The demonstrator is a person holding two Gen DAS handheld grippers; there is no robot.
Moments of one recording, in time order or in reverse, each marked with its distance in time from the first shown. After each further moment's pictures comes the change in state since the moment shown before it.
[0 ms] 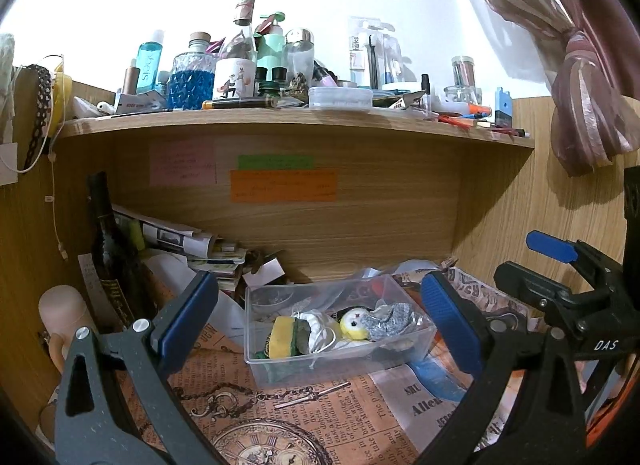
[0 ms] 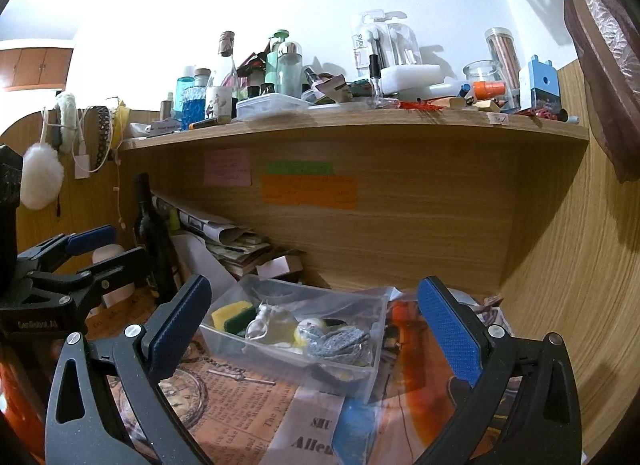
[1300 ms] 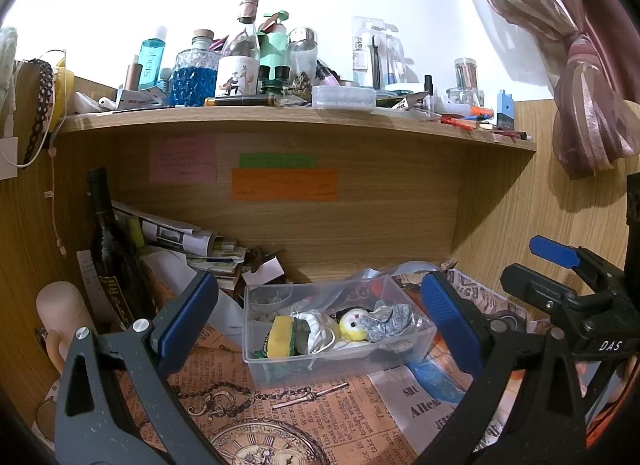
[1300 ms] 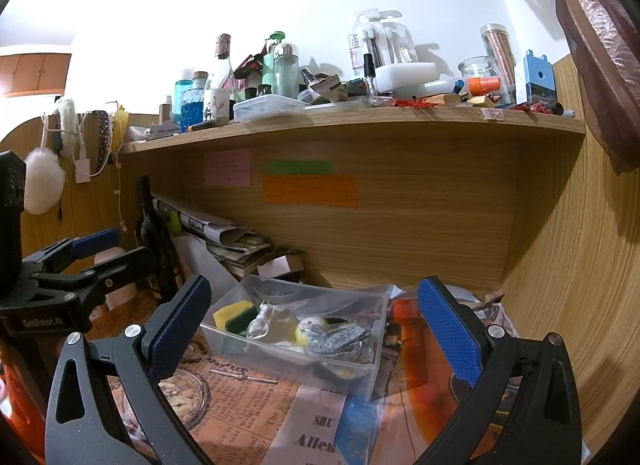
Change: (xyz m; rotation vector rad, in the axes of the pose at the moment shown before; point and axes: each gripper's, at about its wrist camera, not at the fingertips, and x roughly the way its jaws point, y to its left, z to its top) left arm 0.002 0.001 -0.002 -0.010 -0.001 -0.003; right arm -0.002 -0.003 -0.001 0.013 0.002 0.002
